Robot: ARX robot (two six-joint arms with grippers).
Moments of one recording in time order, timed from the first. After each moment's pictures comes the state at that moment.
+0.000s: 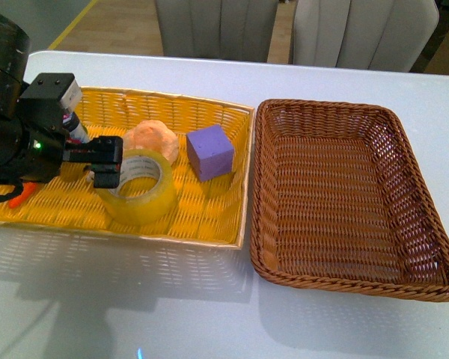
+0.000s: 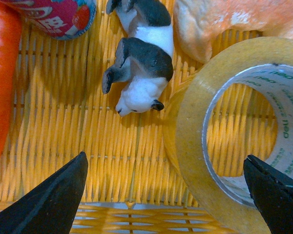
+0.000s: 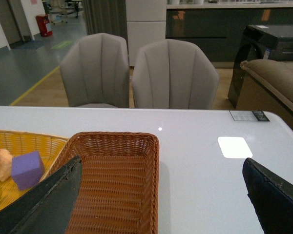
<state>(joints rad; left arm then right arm) -0.13 2.23 1.03 0.20 0.04 -0.10 0.00 0.00 0.02 0.00 0.00 0.00</state>
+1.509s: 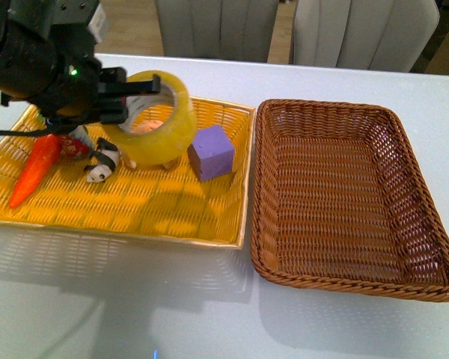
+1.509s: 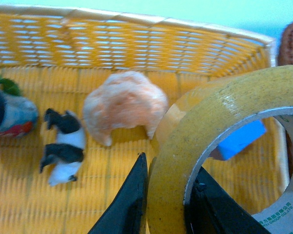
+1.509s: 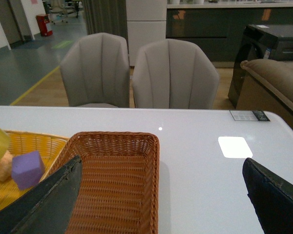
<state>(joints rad) -0.30 2.08 1.19 0.09 0.02 -0.21 0.00 0.00 0.02 0.00 0.00 0.00</state>
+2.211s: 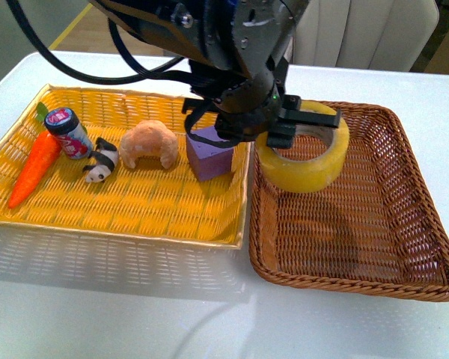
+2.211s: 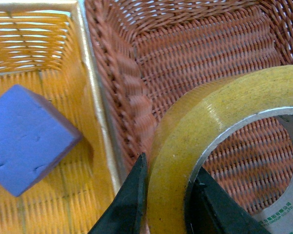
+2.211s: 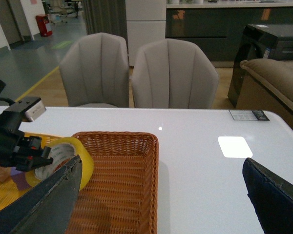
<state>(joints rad) -0.60 2.35 1.56 -0.09 0.00 -0.27 0.00 0.00 0.02 0.00 0.00 0.00</state>
